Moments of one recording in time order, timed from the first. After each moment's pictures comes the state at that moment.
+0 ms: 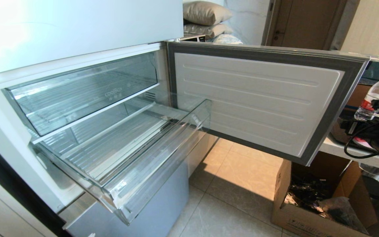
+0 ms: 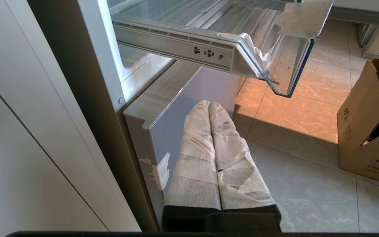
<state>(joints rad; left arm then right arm) 0.00 0.00 0.00 0.00 0.00 0.00 -0.36 2.08 -1.00 -1.02 0.03 0.01</state>
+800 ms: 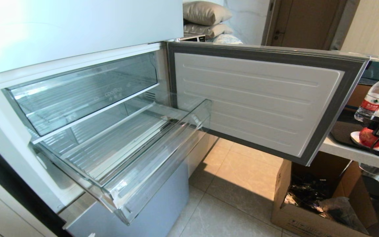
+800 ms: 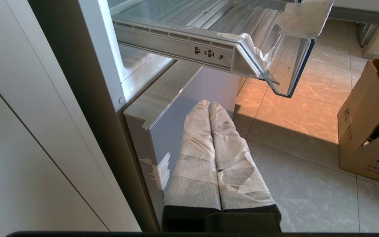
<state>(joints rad) 0.00 0.00 0.00 0.00 0.00 0.00 -0.53 2.03 -0.99 -0.95 0.11 0.10</state>
